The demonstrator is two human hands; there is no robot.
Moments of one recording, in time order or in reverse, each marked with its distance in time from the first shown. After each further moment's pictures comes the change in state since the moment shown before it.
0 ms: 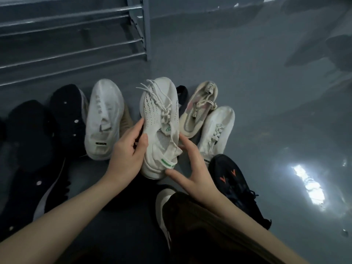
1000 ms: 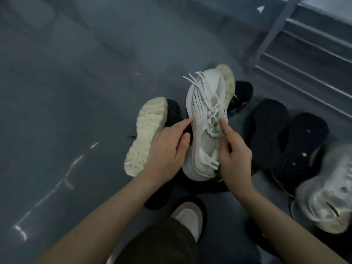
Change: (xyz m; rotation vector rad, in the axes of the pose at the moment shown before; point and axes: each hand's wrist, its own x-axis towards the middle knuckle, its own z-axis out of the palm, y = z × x) left_hand -0.187 -0.150 -0.283 0.280 0.749 -0.359; right_hand 0.056 -0.186 0.348 0.109 -0.496 -0.357
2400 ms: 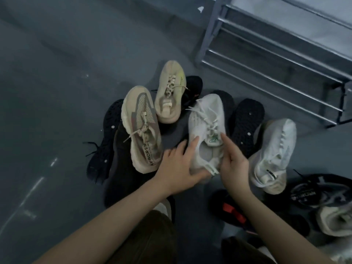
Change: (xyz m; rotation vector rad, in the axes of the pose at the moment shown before) left_hand -0.021 0.043 0.091 0.274 -0.496 0.149; right_hand -0.046 0.054 -0.089 -0.171 0.151 0.168
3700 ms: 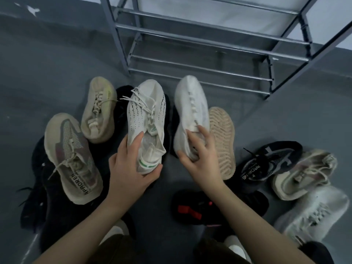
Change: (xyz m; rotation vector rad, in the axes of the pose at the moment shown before) left_hand 0.031 0.056 0.013 -0.104 0.350 -0.003; right_hand 0.014 0.053 -0.065 -0.091 0.157 -0.107
